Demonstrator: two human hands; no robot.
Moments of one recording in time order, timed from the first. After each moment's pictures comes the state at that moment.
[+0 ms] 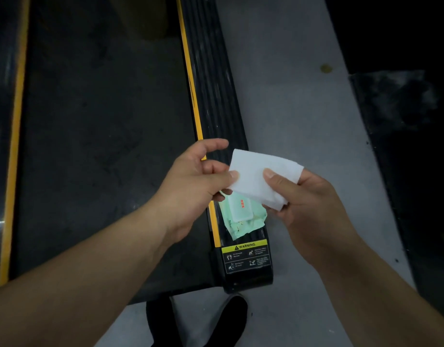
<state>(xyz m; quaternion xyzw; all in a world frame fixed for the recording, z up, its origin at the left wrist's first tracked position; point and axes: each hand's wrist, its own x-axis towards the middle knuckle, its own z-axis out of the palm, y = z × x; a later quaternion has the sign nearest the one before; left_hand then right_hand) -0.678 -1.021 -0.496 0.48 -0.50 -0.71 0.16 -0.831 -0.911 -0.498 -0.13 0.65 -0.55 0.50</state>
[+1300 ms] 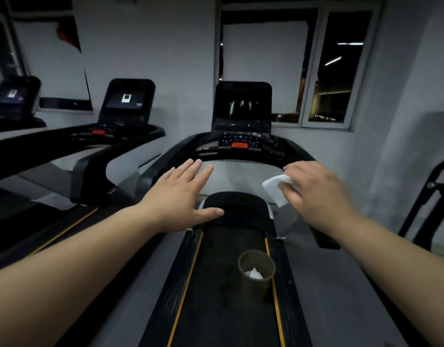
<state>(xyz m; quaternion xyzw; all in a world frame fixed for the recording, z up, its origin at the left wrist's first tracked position) -0.332 -1.215 0.184 0.47 -0.87 0.09 0.14 -0.630 -1.168 0.182 -0.72 0.56 -0.31 -0.28</state>
